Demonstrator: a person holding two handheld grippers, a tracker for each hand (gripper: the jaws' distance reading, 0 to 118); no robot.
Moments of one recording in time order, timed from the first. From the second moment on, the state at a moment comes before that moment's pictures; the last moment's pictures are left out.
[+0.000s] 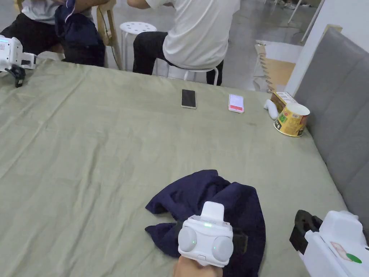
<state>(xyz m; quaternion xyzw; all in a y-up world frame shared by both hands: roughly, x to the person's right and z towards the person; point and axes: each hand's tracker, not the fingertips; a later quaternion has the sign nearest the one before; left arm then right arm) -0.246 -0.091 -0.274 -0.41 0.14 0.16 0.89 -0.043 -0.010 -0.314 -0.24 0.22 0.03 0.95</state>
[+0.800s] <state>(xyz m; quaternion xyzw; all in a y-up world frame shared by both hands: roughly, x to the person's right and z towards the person) -0.396 -0.036 -0.129 -0.28 0.25 0.15 0.91 -0.047 -0.145 -0.259 -0.45 0.23 -0.06 0.86</state>
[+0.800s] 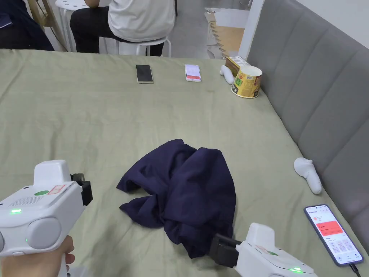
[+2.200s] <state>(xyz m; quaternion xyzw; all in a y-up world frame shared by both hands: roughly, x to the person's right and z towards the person) -0.479 0.023 -0.221 -0.30 0.16 0.21 0.92 -0.025 -0.013 -0.314 -0.27 0.28 -0.07 0.92</state>
